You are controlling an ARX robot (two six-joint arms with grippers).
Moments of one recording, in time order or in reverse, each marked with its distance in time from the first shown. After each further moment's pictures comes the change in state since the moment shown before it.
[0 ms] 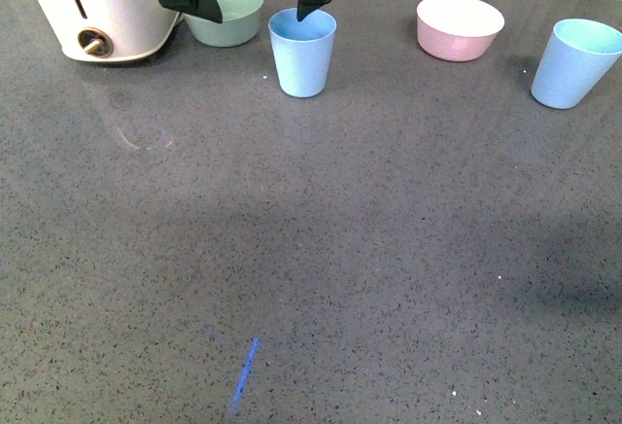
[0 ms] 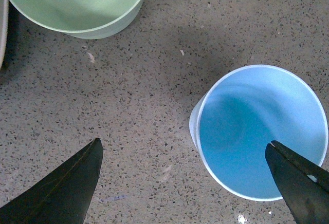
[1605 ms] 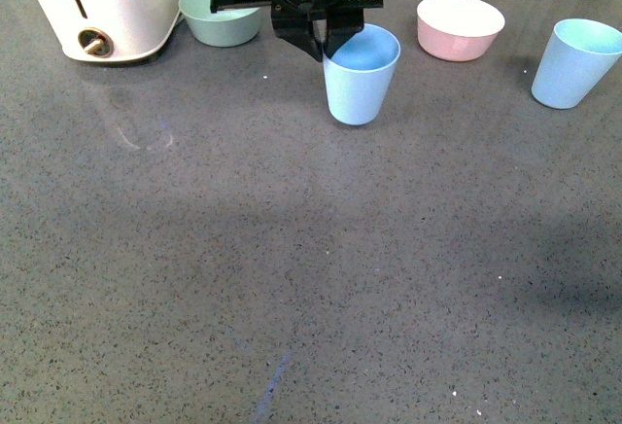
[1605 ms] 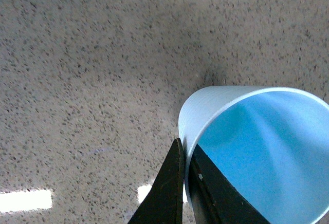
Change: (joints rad) left arm -0.134 0.019 0.070 -0.210 0.045 -0.171; right arm 0.000 0.000 0.000 0.000 0.000 0.000
